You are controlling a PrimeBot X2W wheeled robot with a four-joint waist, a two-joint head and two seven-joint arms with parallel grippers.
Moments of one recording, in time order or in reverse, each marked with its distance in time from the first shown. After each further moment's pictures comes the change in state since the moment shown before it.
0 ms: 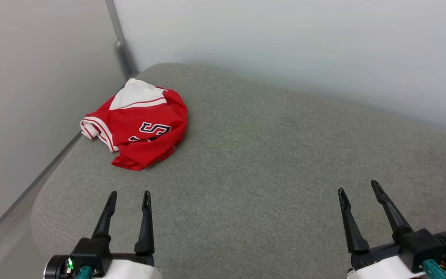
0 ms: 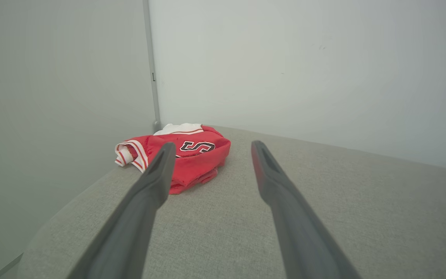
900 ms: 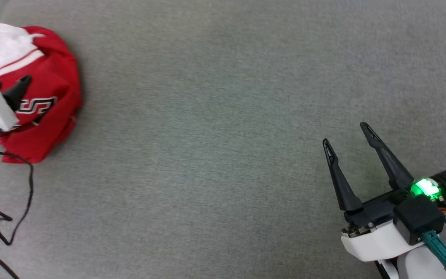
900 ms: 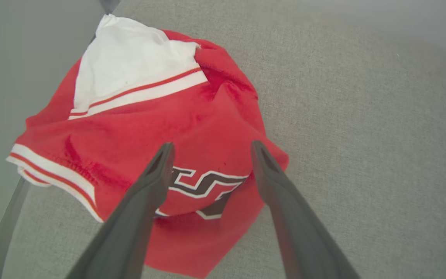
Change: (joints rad) left arm -0.822 0.468 0.133 0.492 -0.505 -0.143 0.889; right arm -0.181 -0.087 0.116 -0.126 -0.069 0.000 0.000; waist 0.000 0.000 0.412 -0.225
